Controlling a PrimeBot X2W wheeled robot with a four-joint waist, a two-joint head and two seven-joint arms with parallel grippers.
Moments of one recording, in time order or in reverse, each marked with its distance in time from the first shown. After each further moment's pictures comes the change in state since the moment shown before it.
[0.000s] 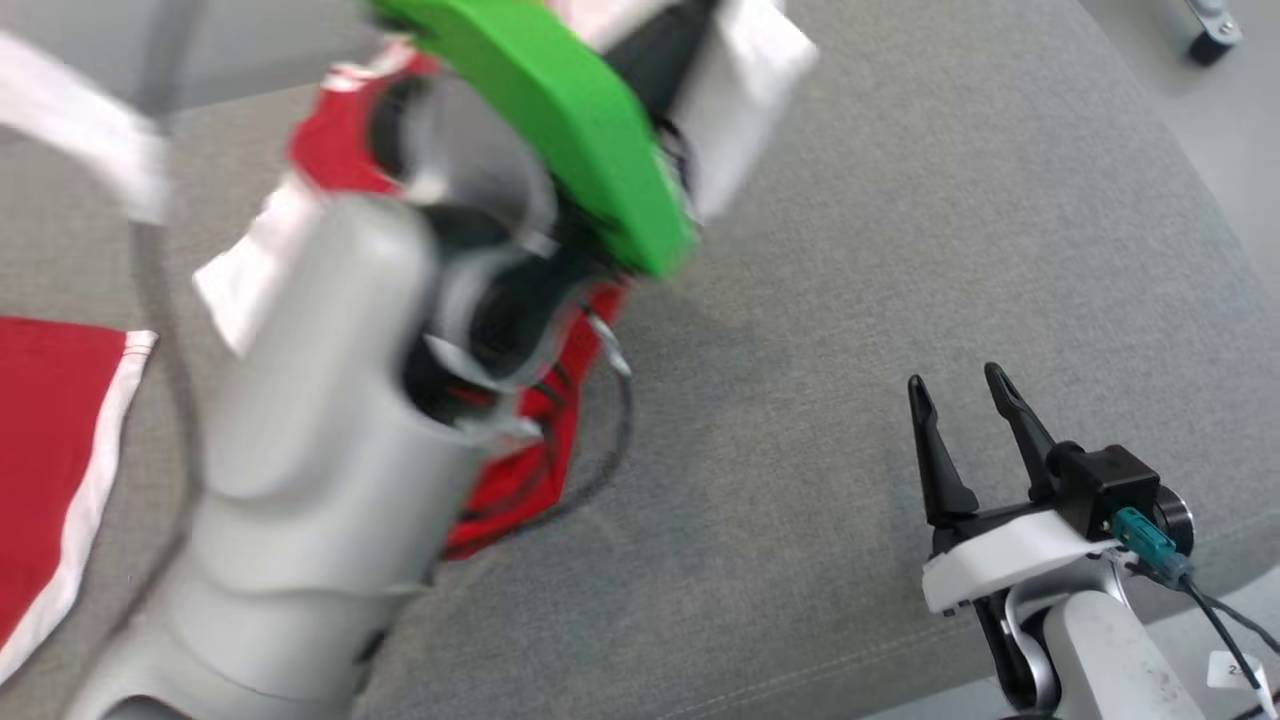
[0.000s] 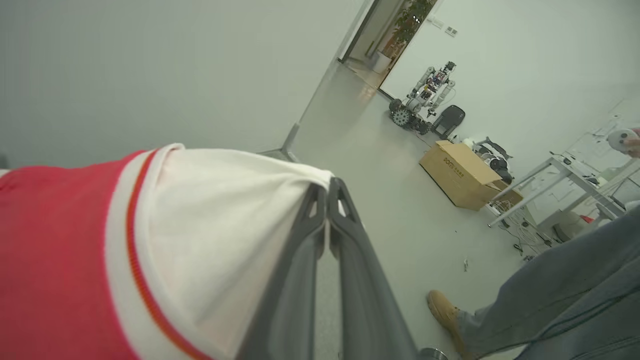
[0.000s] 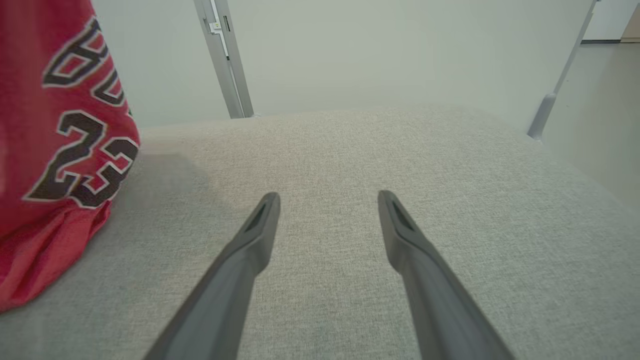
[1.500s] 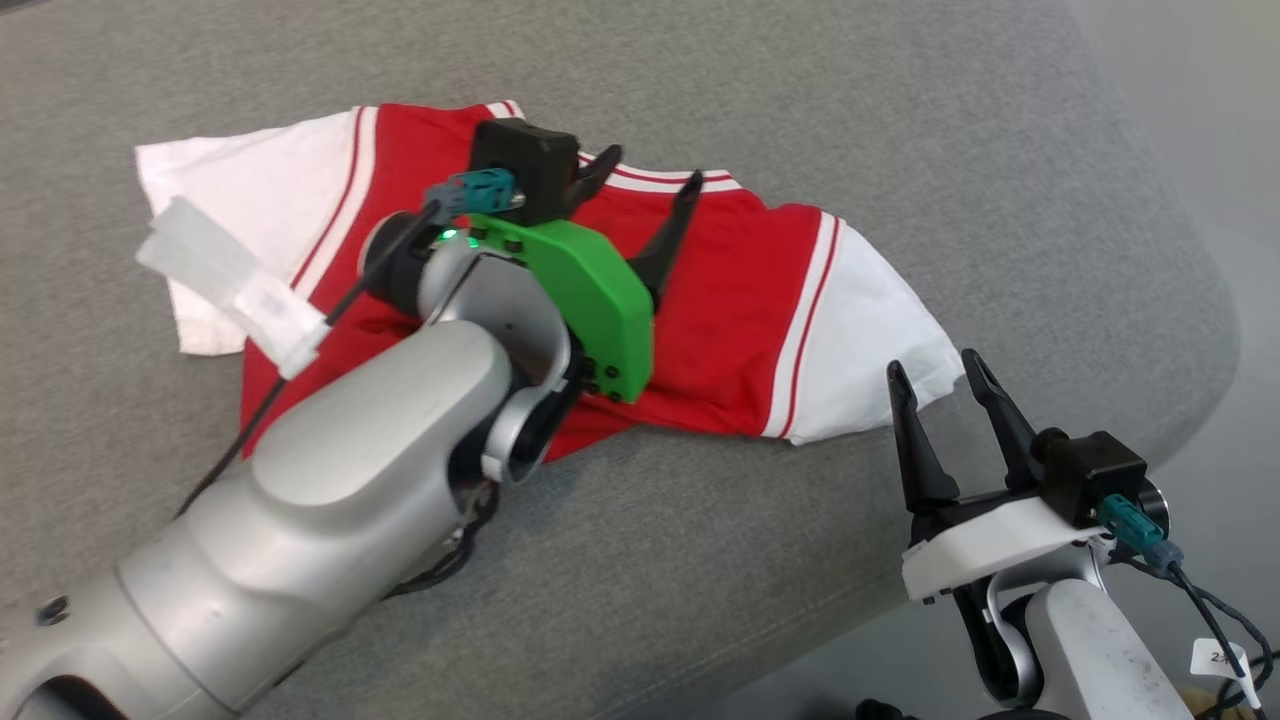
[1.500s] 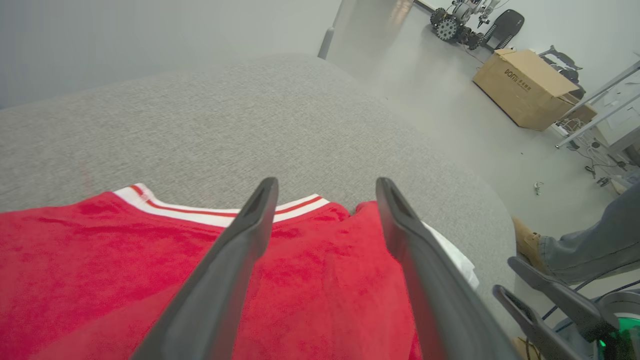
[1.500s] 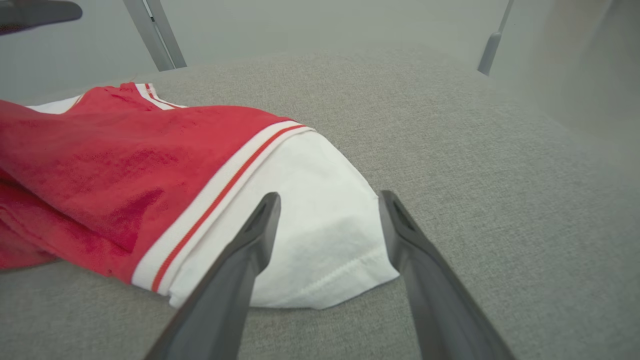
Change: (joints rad) left arm -0.082 0.192 -0.581 0.269 -0.090 0.100 -0.481; right arm -0.029 0.029 0.020 0.005 0.039 0.000 0.000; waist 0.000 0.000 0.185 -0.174
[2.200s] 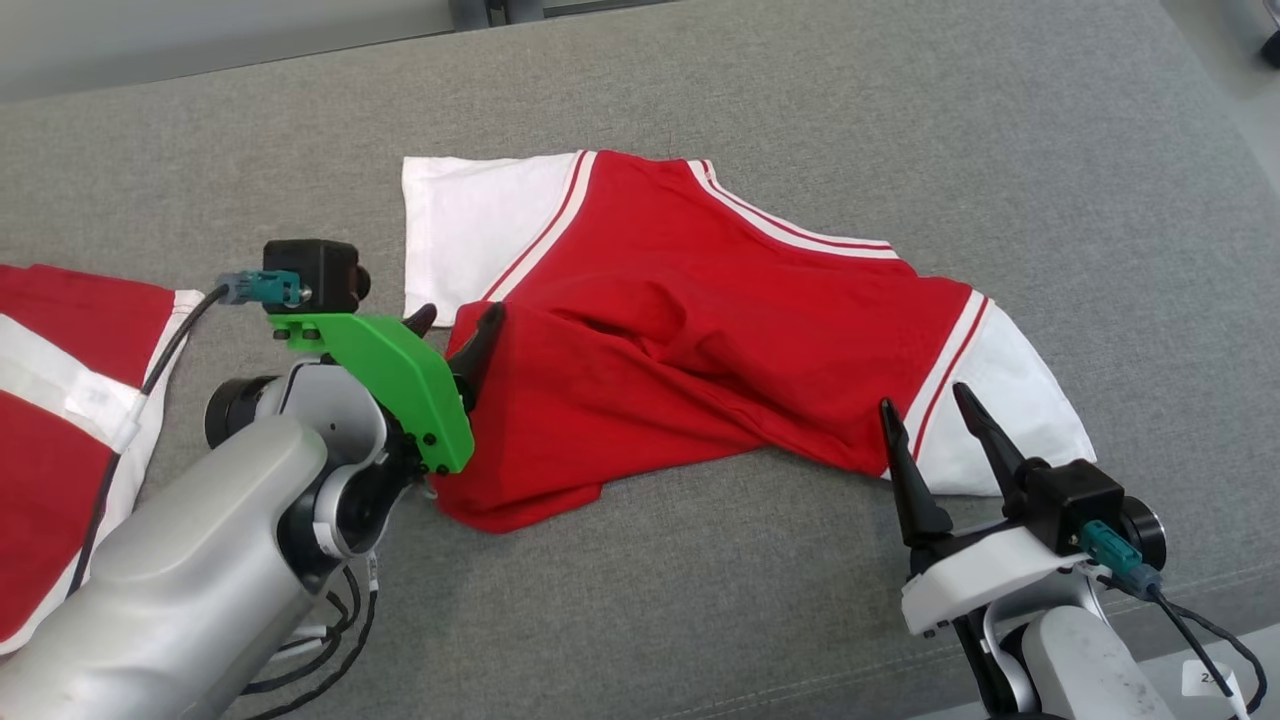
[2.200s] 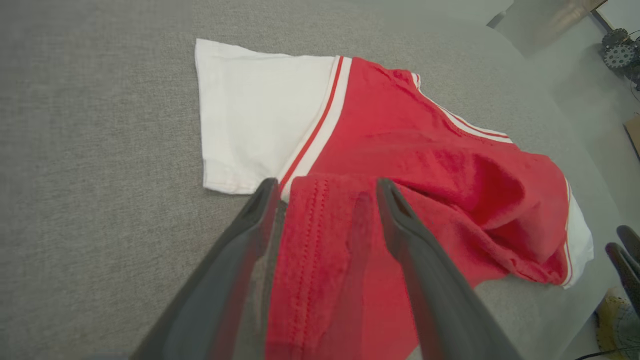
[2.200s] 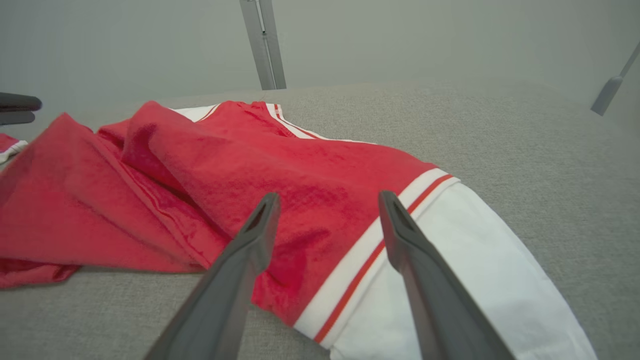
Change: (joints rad) left arm 0.205 0.234 0.082 -0.030 -0.203 -0.001 0.084; right arm 0.034 -0.015 0.012 0.021 -0.054 0.000 0.000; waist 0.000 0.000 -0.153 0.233
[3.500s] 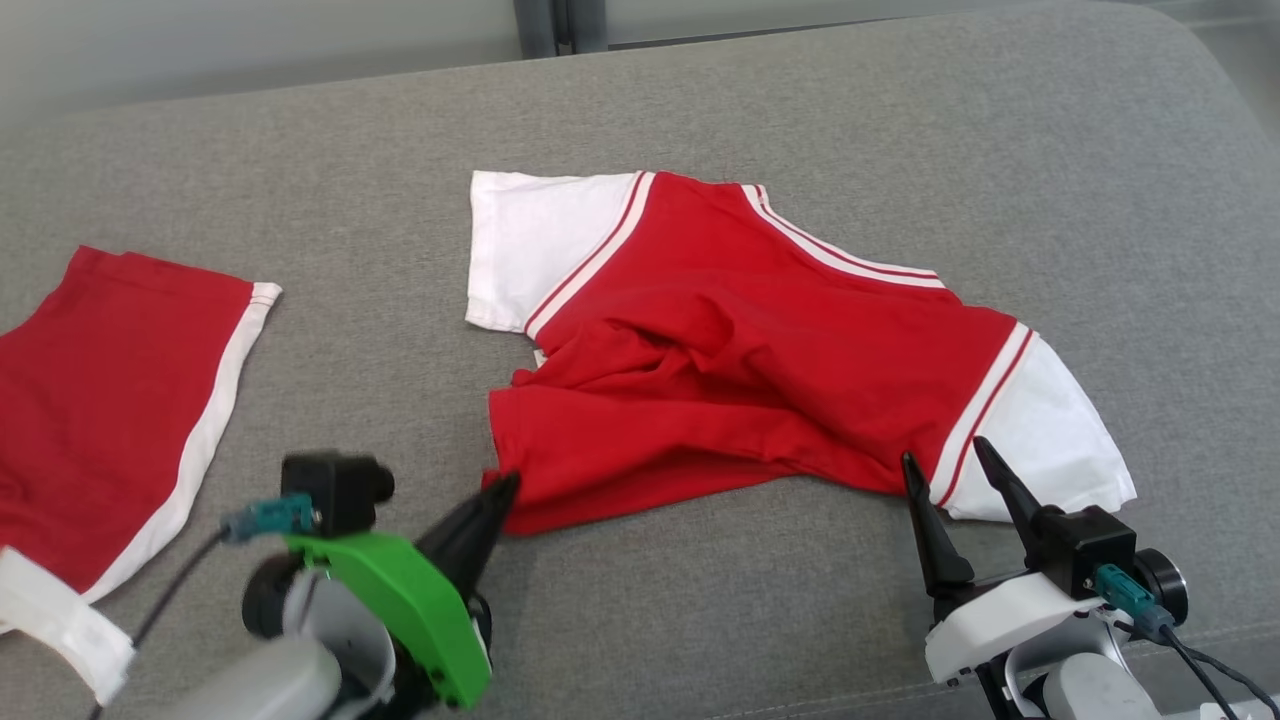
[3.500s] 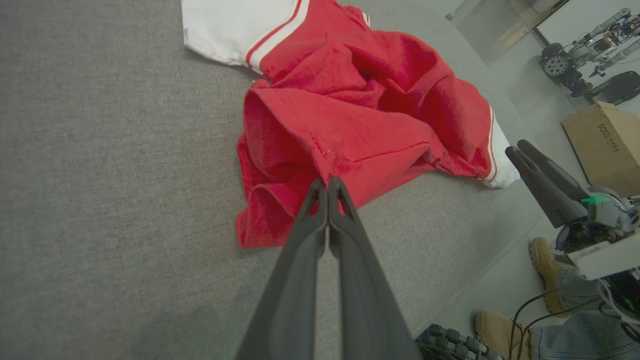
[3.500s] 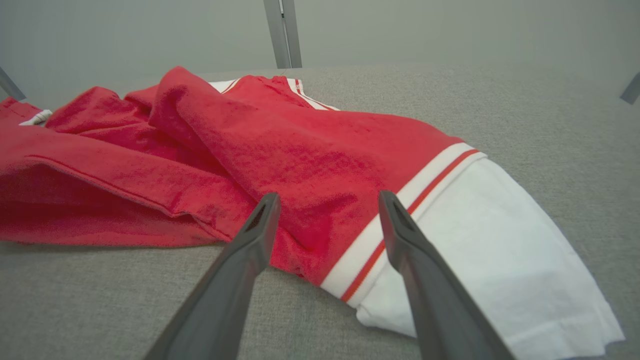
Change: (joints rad) left arm 0.302 0.135 -0.008 -0.299 0.024 -0.051 -0.183; right arm 0.072 -0.024 -0.008 0.015 0.000 0.000 0.000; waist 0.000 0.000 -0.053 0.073
